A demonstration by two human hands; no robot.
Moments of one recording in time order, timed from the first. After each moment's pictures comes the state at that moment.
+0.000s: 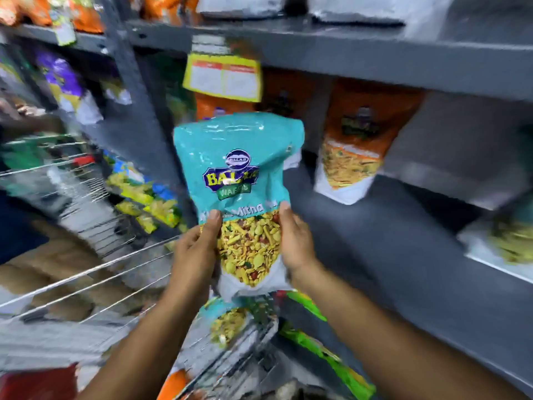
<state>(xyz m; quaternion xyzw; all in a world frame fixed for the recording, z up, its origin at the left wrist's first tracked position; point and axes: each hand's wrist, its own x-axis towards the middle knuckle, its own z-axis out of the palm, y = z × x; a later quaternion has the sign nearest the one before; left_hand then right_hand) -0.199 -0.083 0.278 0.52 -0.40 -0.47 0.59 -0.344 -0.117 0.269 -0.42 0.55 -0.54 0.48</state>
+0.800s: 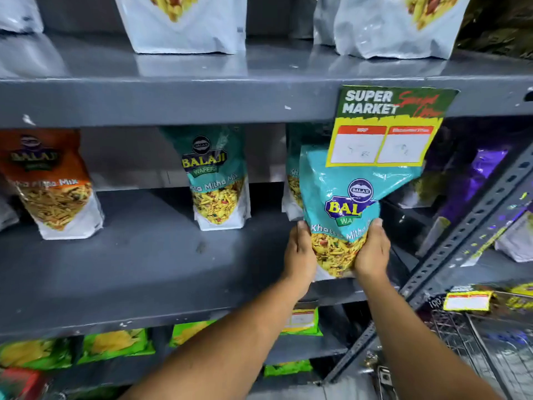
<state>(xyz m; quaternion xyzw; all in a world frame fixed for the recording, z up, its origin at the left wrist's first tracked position) -0.750 0.074 0.222 0.32 -0.59 -0.68 0.31 -0.844 0.153 0.220 -0.12 0.67 -0.73 0.01</state>
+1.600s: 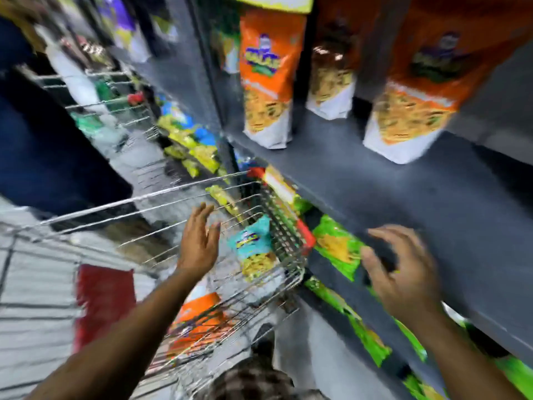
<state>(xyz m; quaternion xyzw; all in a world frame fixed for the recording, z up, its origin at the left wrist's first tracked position) -0.124 -0.043 0.155 0.73 -0.54 -0.18 0.37 -0.463 -0.022 0.221 -0.72 0.55 -0.40 0.15</state>
